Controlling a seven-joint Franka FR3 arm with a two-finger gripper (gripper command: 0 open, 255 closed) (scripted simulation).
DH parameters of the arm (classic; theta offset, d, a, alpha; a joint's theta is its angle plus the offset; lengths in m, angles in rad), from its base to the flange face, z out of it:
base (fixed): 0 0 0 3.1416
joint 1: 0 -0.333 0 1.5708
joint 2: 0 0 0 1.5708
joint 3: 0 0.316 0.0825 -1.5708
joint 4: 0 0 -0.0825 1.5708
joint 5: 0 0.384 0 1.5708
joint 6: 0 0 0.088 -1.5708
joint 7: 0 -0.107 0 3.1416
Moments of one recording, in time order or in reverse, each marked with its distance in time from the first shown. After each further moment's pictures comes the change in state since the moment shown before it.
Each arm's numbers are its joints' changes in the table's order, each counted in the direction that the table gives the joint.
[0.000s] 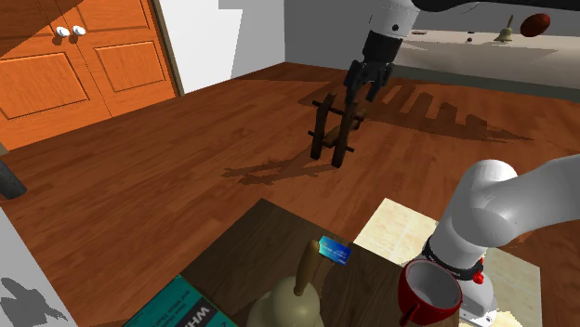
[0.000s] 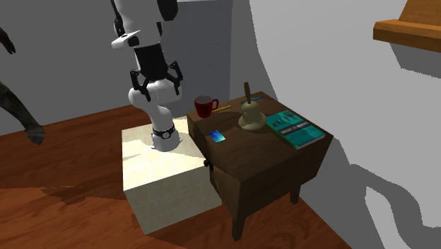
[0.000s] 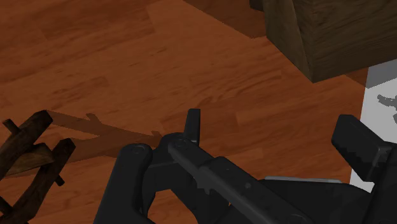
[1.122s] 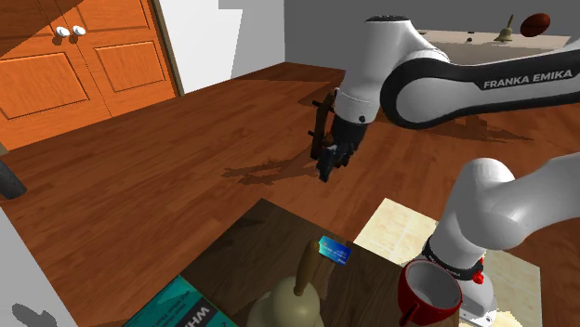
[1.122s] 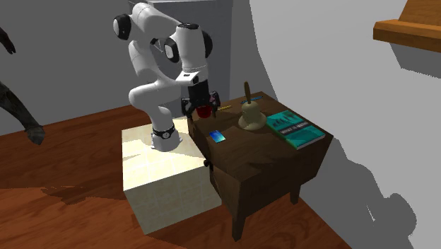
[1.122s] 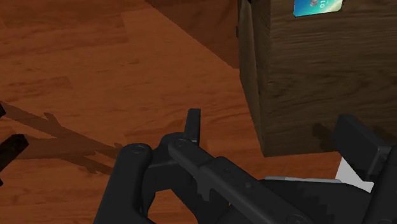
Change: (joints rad) arm -0.149 -0.036 0.286 0.354 0.109 0.307 -0.126
